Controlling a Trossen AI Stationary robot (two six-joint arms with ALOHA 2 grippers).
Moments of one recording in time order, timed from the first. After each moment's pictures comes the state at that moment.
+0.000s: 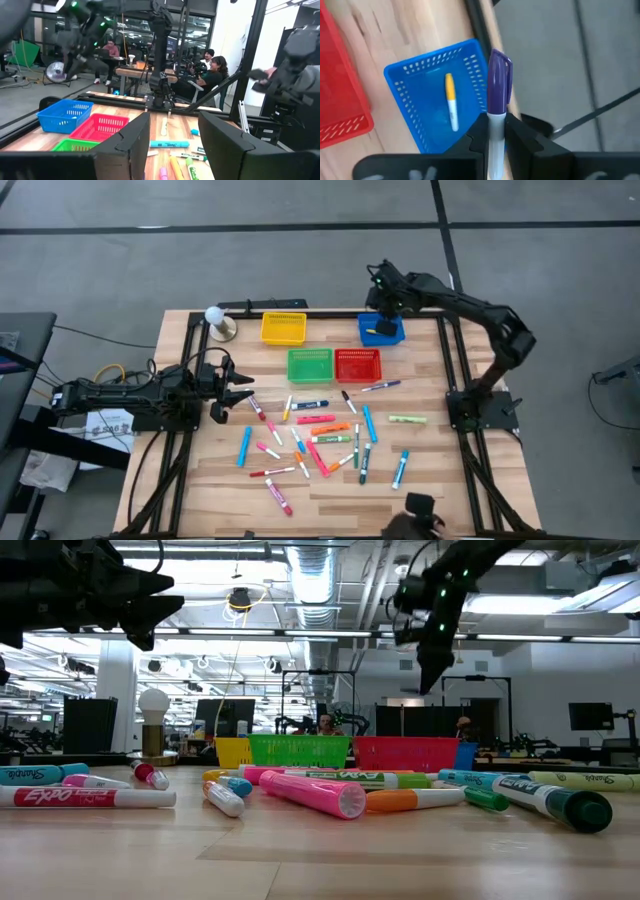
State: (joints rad) left arm 0.07 0.34 0.01 0.48 0.08 -0.11; right arm -0.73 1.67 1.40 -0.87 0.17 -0.59
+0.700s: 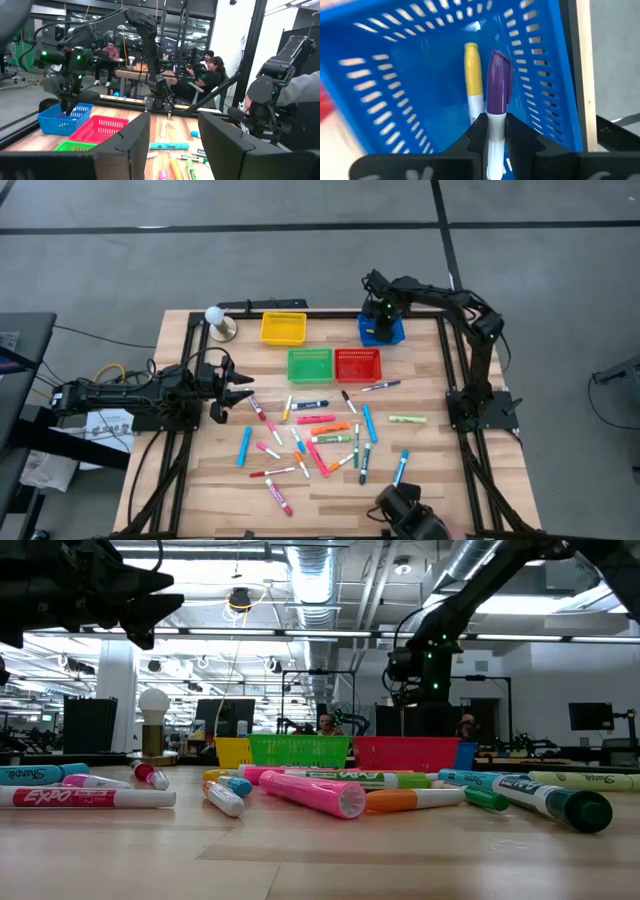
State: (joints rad) left arm 0.07 0.34 0.01 0.49 0.08 -0.11; right arm -0.84 1.96 1.40 -0.85 0.02 -0.66
